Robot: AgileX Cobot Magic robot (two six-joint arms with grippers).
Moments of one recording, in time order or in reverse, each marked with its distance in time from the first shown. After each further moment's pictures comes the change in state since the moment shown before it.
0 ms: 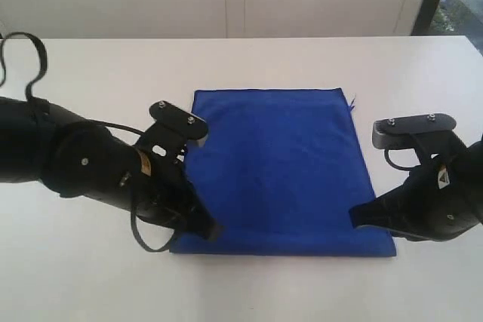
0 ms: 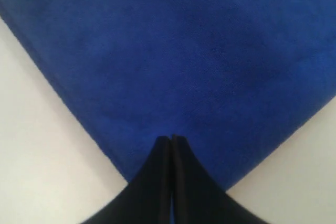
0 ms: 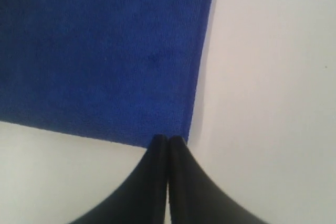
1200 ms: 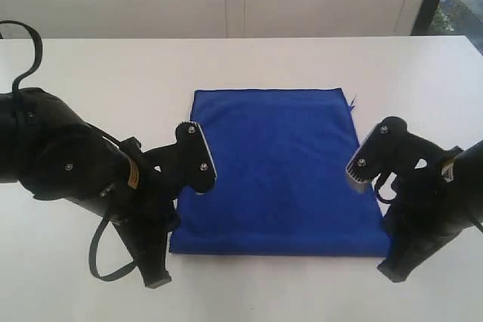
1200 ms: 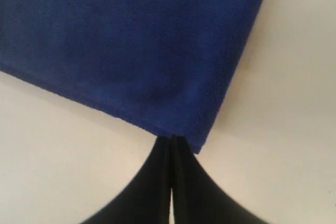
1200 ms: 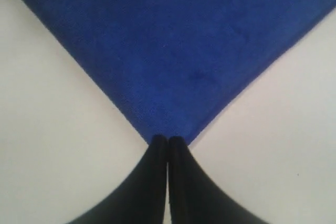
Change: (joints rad) left arm -0.032 -0.070 0.000 0.194 0.197 0.397; right arm 0.000 -0.038 0.002 0.098 0.011 -0.822
